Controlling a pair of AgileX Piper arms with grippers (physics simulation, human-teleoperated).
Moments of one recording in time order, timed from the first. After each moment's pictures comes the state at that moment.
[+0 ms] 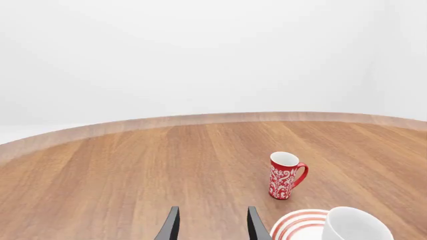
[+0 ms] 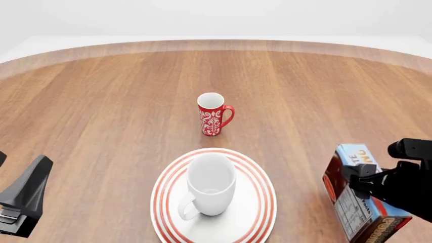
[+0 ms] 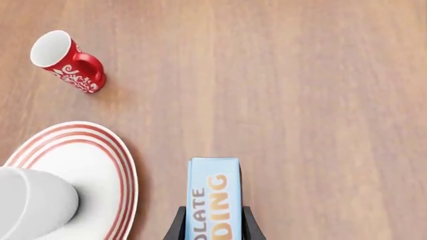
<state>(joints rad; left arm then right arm) -0.18 0.00 0.00 -0.07 -0.03 0.14 0.77 -0.29 0.29 0.20</state>
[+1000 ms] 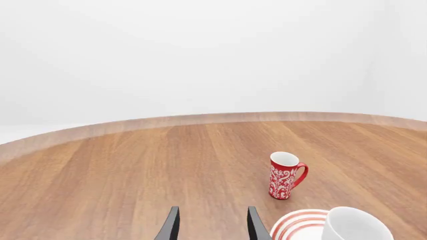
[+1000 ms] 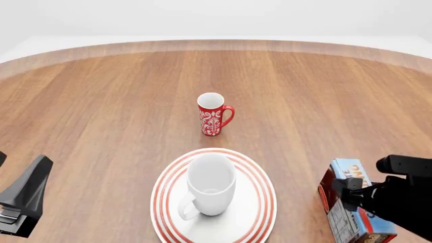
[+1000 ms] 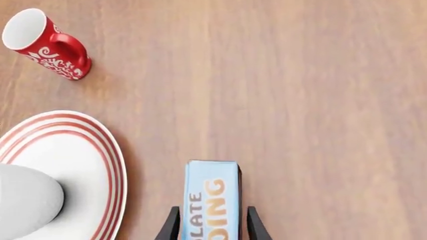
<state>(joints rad) -0.18 0.00 0.00 -0.07 -0.03 0.14 0.85 -0.19 0.14 0.24</state>
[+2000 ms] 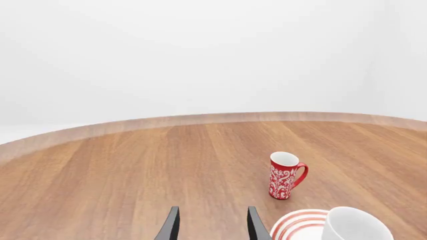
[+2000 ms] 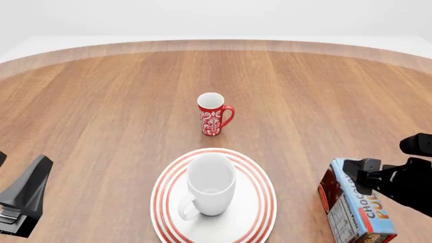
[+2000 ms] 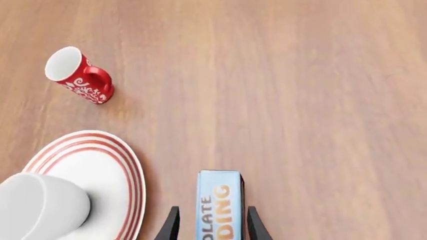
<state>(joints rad) -0.18 0.00 0.00 -0.07 -0.03 0.14 0.70 -0.32 0.36 0.23</state>
